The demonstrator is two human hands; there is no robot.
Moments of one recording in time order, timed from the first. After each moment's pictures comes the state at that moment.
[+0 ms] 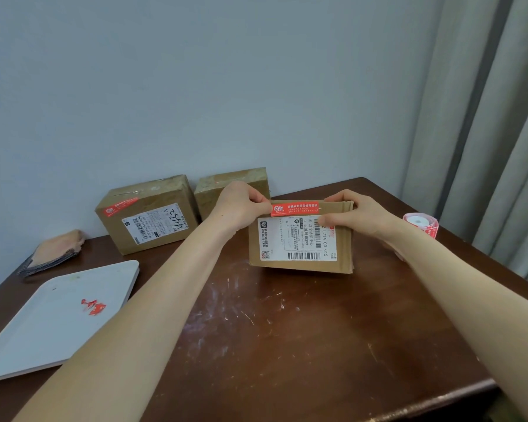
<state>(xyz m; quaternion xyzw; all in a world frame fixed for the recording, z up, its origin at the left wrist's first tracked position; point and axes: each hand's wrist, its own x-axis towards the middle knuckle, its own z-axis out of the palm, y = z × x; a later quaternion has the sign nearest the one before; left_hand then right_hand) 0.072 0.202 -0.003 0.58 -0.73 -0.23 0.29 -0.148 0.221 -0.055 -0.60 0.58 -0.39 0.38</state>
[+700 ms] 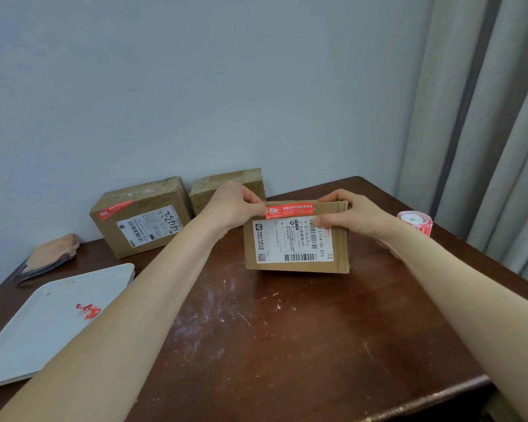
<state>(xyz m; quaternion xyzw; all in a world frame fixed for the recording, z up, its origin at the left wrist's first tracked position) 0.073 0.206 0.005 0.59 -0.72 -0.25 0.26 -0.151 0.218 -0.057 -0.60 0.57 -0.39 0.40</state>
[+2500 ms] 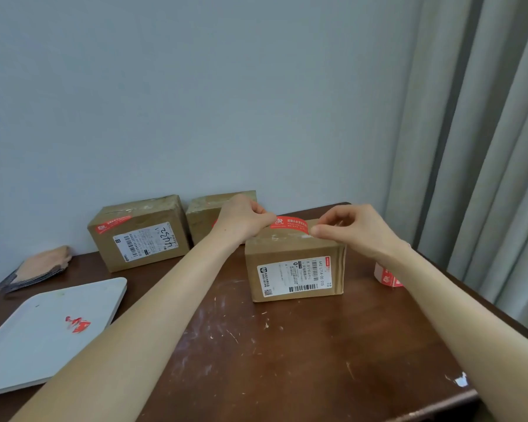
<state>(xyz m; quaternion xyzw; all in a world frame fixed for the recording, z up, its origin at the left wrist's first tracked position) 0.050 0.219 0.015 0.59 -0.70 -0.23 0.33 -0.151 0.264 -0.020 -0.66 0.55 -0.45 0.25</state>
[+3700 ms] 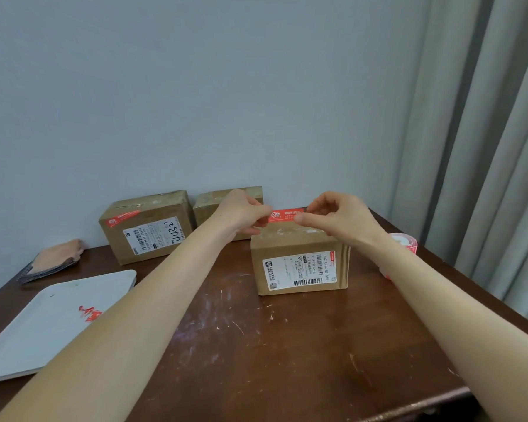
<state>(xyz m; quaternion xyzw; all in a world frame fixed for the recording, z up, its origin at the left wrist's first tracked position) 0.060 0.213 0.017 0.59 -0.65 -0.34 0.34 -0.124 0.257 -0.013 -0.64 0.56 -0.46 0.25</state>
